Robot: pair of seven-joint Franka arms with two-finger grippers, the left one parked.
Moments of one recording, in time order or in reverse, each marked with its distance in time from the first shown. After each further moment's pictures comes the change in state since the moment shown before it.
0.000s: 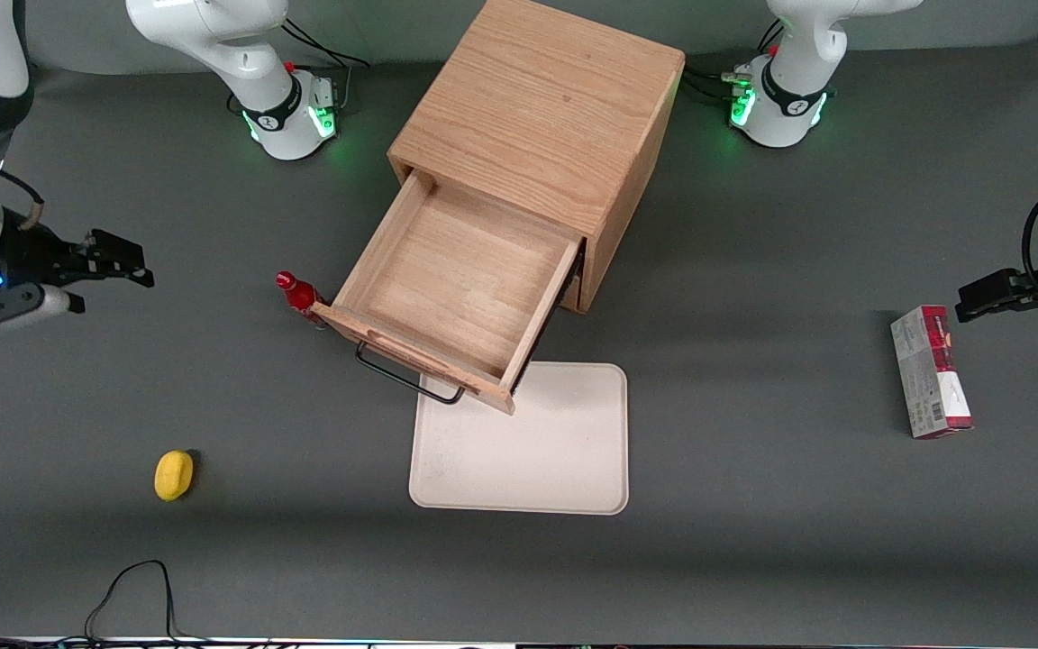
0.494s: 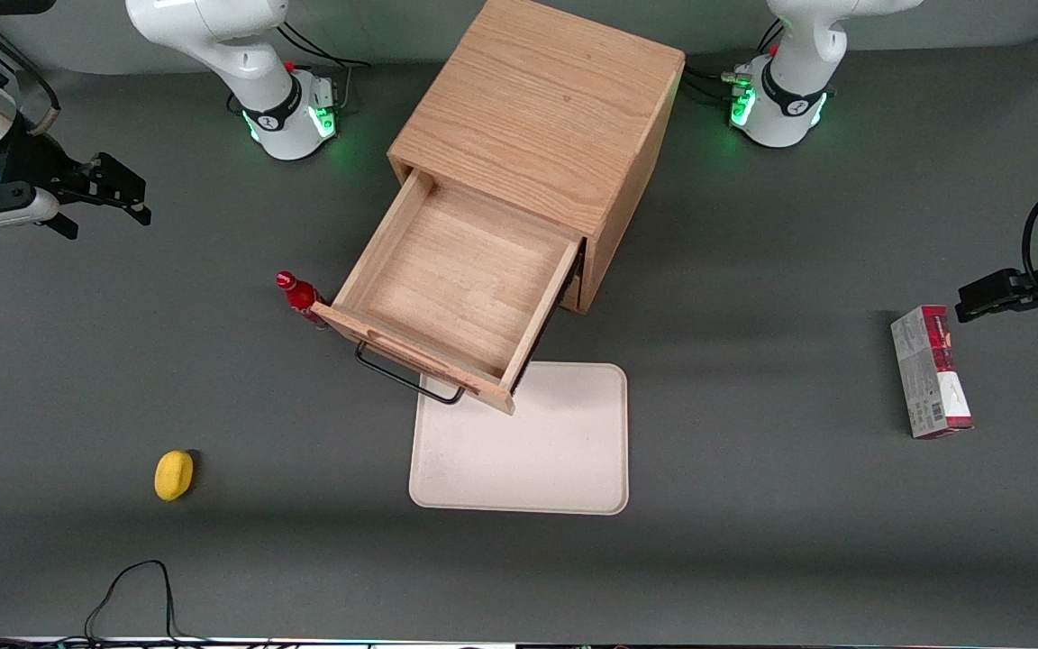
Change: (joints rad) arm 0.010 -0.228 0.041 -0.205 -0.049 0.056 0.120
